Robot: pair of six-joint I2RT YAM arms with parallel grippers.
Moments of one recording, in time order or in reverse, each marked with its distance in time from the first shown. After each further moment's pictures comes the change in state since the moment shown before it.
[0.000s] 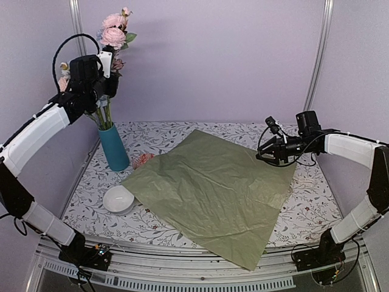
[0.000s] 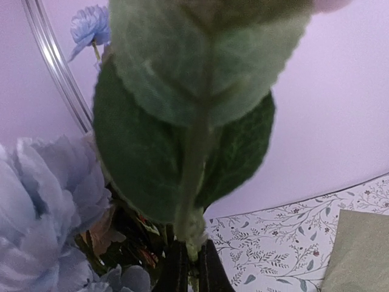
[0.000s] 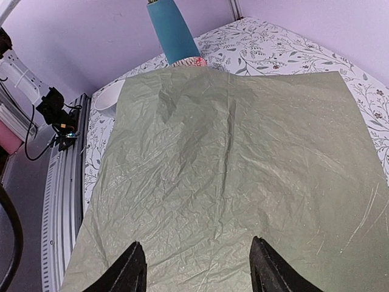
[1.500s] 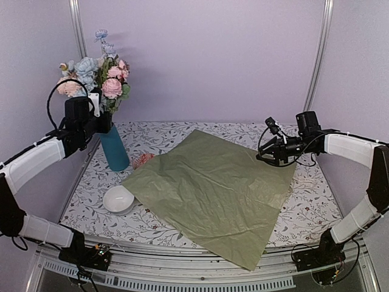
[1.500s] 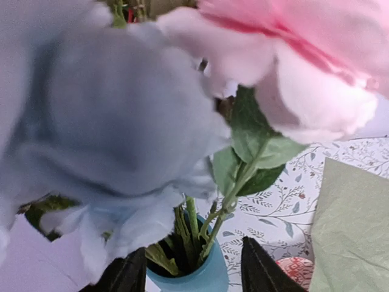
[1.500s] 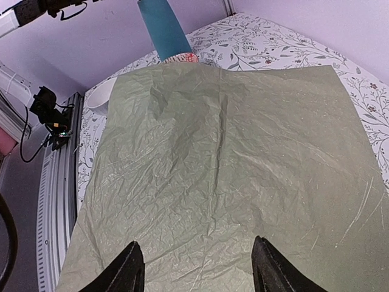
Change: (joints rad) left arm 0.162 -0.175 -0.518 0.127 0.222 -0.243; right arm -0.004 0.006 -0.001 -0.001 0.027 -0.002
